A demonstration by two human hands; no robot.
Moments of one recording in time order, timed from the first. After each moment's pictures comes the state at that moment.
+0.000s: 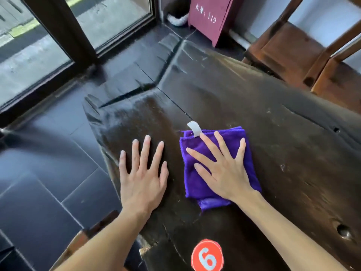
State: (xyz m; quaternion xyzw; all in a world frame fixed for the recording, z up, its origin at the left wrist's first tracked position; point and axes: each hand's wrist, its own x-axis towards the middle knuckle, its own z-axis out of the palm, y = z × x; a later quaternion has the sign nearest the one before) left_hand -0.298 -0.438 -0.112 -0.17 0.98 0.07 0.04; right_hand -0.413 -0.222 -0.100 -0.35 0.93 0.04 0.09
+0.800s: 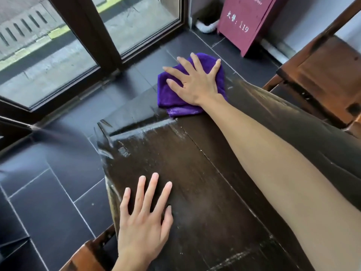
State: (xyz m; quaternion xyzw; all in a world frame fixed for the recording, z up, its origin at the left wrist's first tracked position) left_hand -0.298 -0.444 -0.114 -0.16 0.99 0.05 0.02; right_hand -0.689 -0.451 -0.098 -0.39 0.92 -0.05 0.09
